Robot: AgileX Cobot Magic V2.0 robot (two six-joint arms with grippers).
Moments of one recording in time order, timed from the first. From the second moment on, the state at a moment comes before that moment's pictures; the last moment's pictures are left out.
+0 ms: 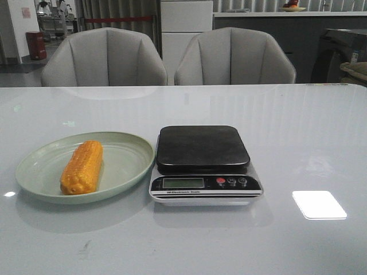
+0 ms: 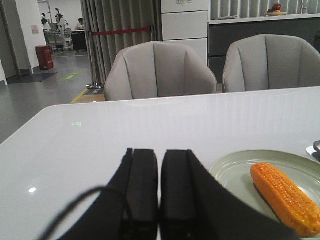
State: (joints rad) left arm -0.04 -0.01 0.01 -0.03 0.05 0.07; right arm 0.36 0.25 -0.27 0.18 0.20 -0.12
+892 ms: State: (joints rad) left arm -0.04 -0.01 0.01 -0.03 0.05 0.07; right arm 0.12 0.13 -0.10 0.00 0.08 -0.05
